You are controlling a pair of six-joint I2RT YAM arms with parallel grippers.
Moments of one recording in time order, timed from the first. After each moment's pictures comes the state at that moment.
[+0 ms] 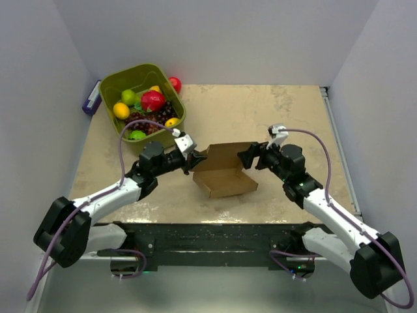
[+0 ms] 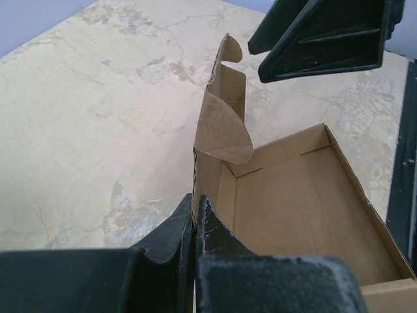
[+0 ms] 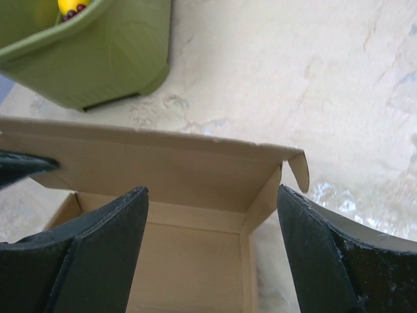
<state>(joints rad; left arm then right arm) -0.58 1.23 0.54 0.54 0.48 0.04 0.45 0.98 0.57 0.15 -0.09 0.34</state>
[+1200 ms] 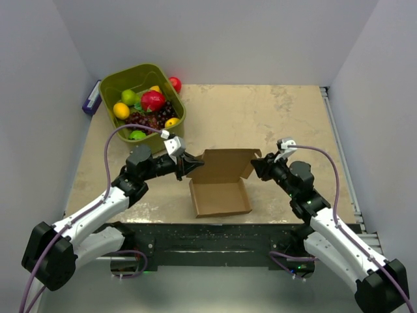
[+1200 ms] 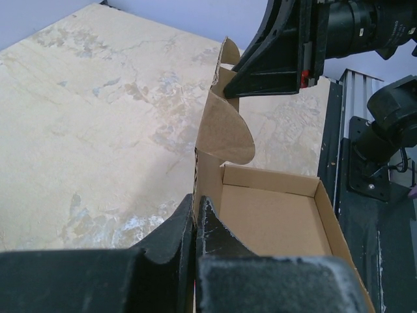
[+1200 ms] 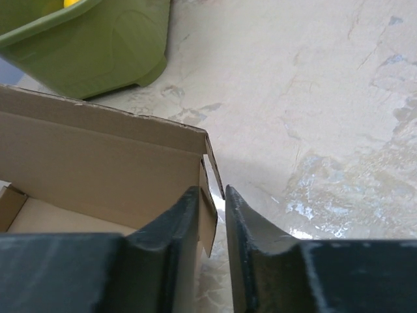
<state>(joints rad) -0.55 1.00 0.54 0.38 0.63 -0.08 0.45 0.70 0.37 0.14 -0.07 0.33</state>
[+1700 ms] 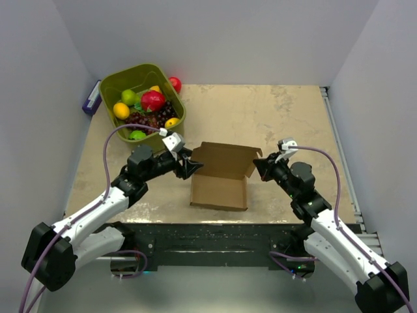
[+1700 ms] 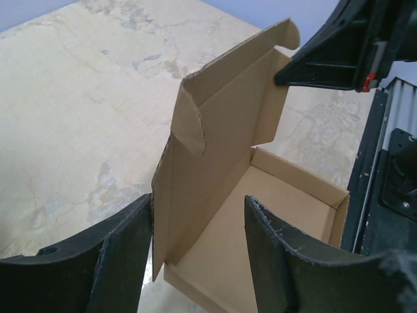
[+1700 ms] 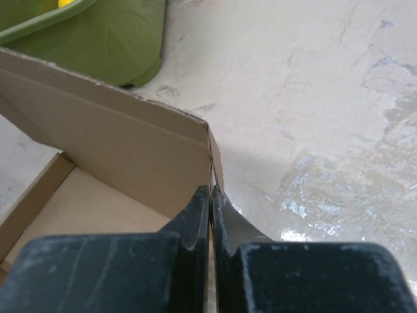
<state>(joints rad) -0.55 1.00 0.54 0.31 0.48 -0.09 0.45 0.68 0.37 0.12 -0.06 0.31</state>
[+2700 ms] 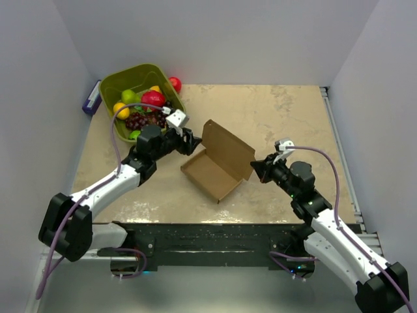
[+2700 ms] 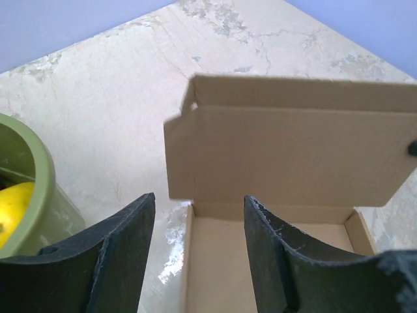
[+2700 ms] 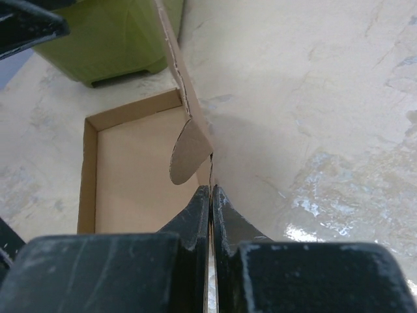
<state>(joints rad) -0.50 1.27 0.75 0.33 0.28 -0.05 0.45 0.68 0.38 0.10 -0.12 0.29</state>
